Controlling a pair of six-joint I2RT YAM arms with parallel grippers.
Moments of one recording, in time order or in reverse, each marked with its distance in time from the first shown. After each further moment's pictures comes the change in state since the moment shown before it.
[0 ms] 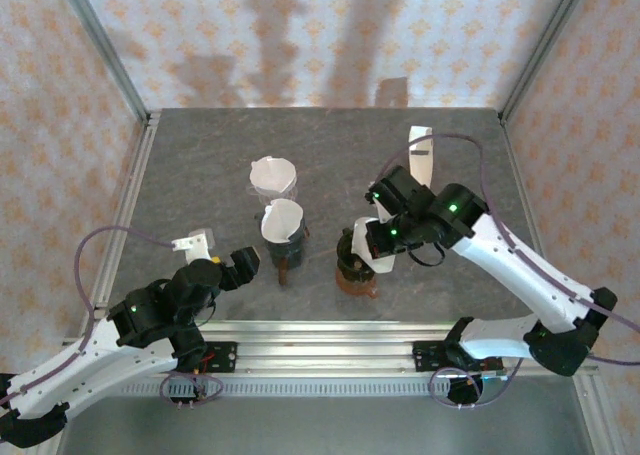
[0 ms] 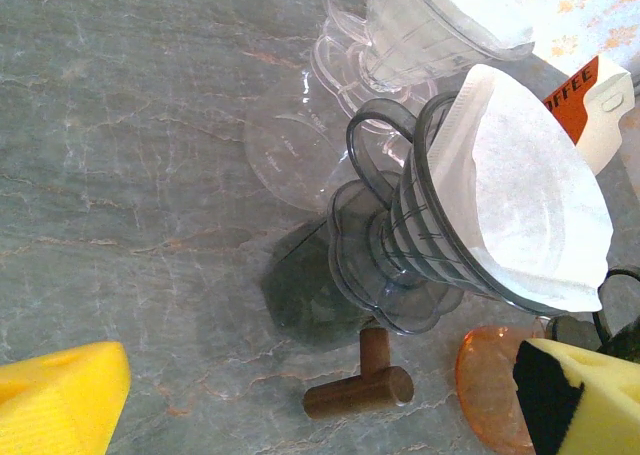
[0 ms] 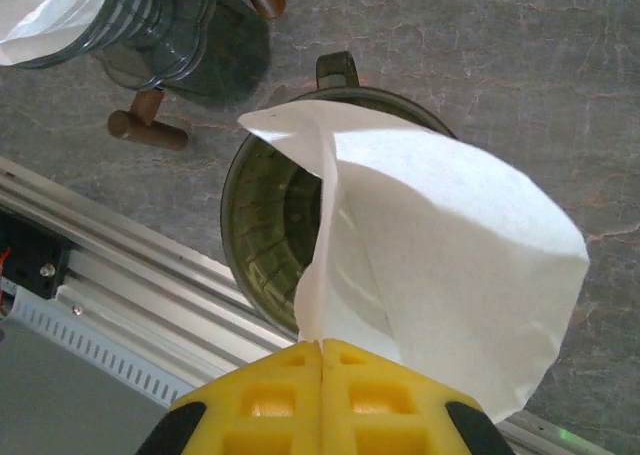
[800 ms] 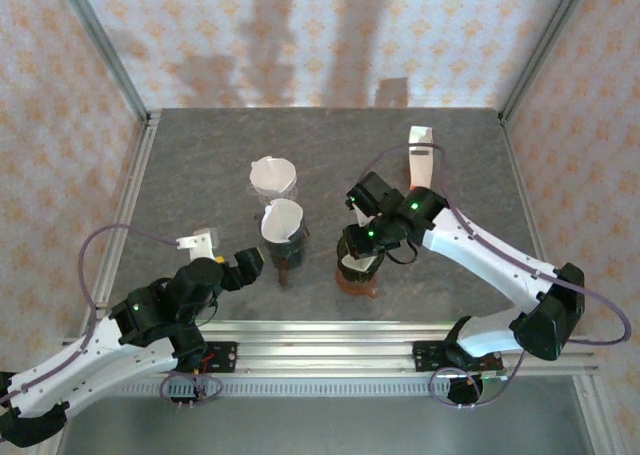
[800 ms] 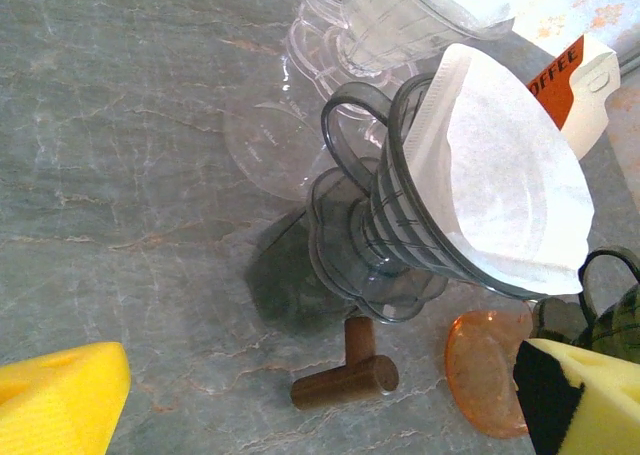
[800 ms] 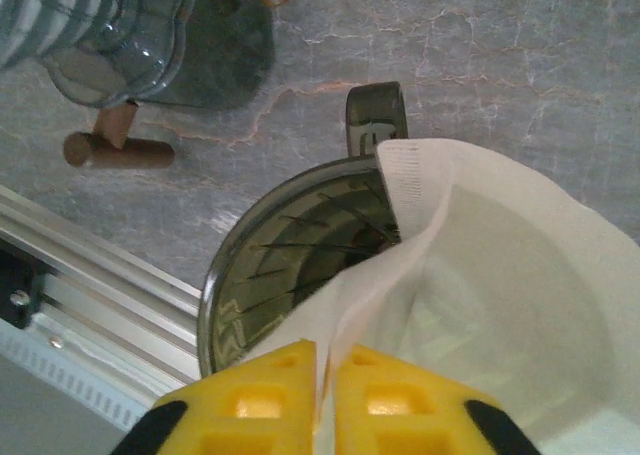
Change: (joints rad) left arm 0.000 0.017 0.000 0.029 0.039 0.027; right arm 0.001 0.103 -0.132 0.201 -0.048 -0.003
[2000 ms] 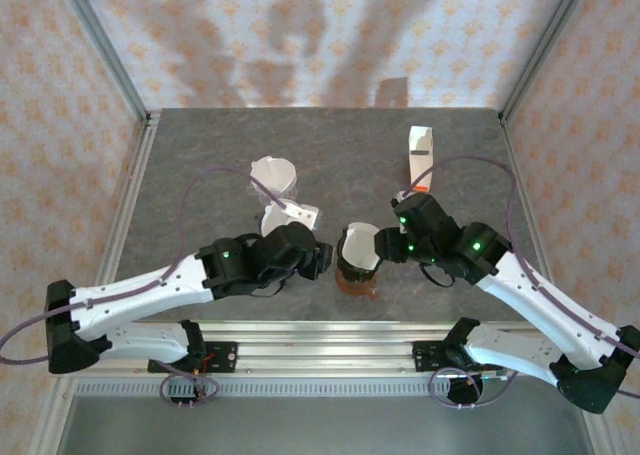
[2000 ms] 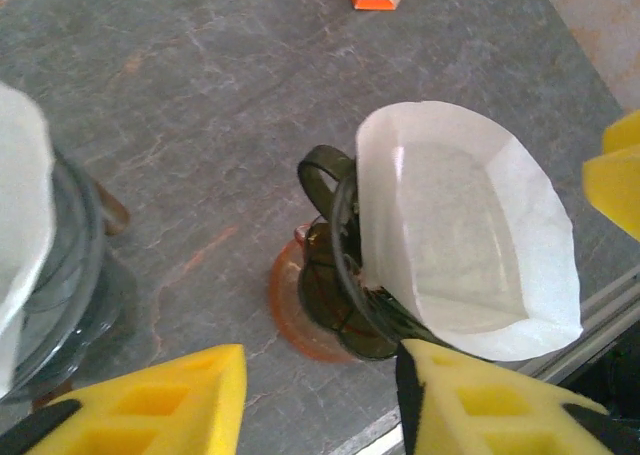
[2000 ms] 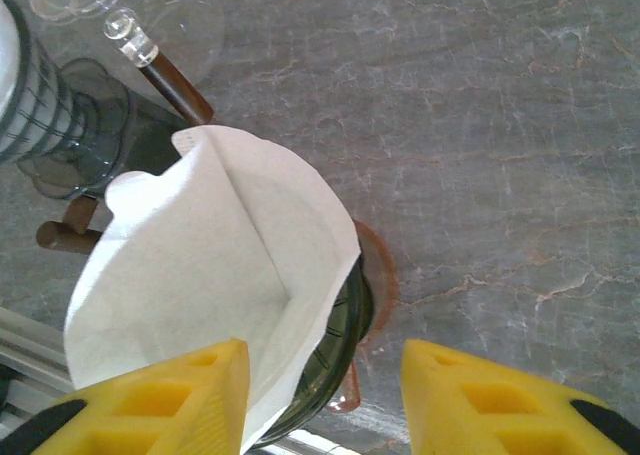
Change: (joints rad) left arm -0.199 0.742 0.499 0.121 0.169 0.259; right arm -0.038 -0.383 -0.223 0.084 0.218 0.075
